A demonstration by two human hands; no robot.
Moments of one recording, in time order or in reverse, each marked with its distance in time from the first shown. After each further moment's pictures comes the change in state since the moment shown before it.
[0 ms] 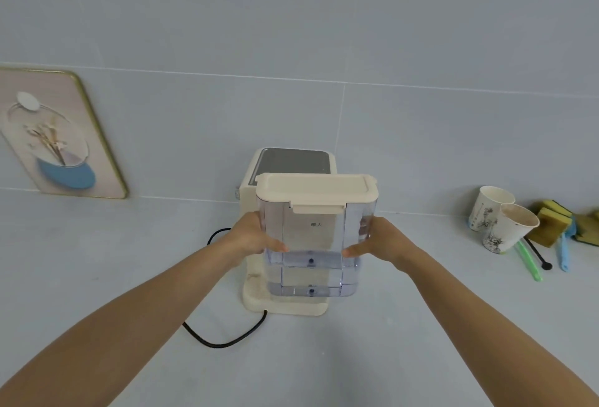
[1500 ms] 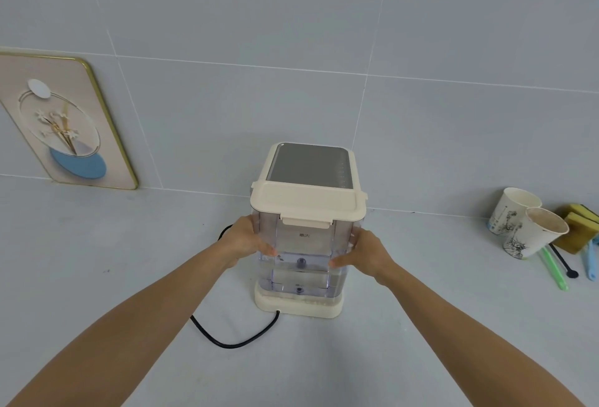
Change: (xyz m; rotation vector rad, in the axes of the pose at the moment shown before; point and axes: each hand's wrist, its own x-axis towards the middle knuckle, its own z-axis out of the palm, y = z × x) left_hand 0.039 -0.049 -0.011 -0.016 0.000 -0.112; right_hand 0.029 0.029 0.052 0.041 0.050 0.071
